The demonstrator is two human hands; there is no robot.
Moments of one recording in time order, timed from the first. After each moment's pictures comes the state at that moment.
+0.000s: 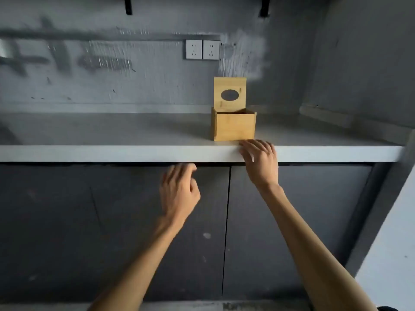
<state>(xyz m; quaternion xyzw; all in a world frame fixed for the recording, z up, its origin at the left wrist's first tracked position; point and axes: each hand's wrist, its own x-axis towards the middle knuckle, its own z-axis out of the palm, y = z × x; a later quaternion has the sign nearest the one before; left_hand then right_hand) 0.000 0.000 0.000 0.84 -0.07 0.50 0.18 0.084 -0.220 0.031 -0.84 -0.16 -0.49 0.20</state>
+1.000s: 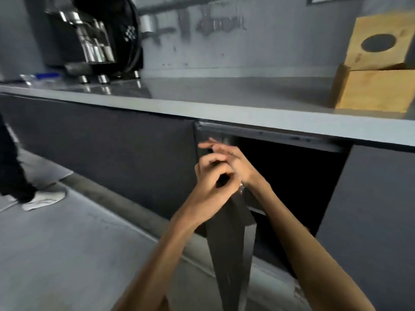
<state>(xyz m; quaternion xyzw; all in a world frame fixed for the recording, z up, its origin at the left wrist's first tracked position) -0.143 0.073 -0.006 0.85 0.02 0.28 0.44 0.008 0.027 -0.011 -0.63 -0.53 0.09 0.56</state>
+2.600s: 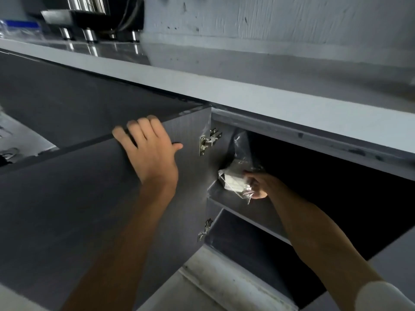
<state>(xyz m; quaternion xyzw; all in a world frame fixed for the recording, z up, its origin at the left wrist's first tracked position) -0.034 0.249 -0.039 0.80 0.46 0.34 -0.19 0.241 0.106 -0.198 -0.71 0.06 0.39 0.58</state>
